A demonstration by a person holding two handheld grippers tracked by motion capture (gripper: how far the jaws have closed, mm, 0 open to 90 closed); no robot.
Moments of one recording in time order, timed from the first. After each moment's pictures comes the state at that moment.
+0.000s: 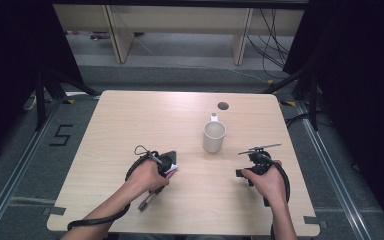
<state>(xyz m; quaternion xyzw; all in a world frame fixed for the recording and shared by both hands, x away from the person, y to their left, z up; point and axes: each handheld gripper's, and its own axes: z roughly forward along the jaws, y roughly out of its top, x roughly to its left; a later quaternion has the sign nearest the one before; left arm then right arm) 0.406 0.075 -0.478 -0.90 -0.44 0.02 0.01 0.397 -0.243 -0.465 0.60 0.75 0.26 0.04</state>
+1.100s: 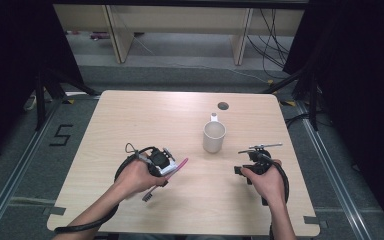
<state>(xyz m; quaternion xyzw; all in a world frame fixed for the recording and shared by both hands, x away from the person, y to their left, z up) 0.392 0.092 -0.437 -0.93 -0.32 -0.02 -0.17 0.396 -0.240 -0.461 0.59 0.75 0.29 0.06</state>
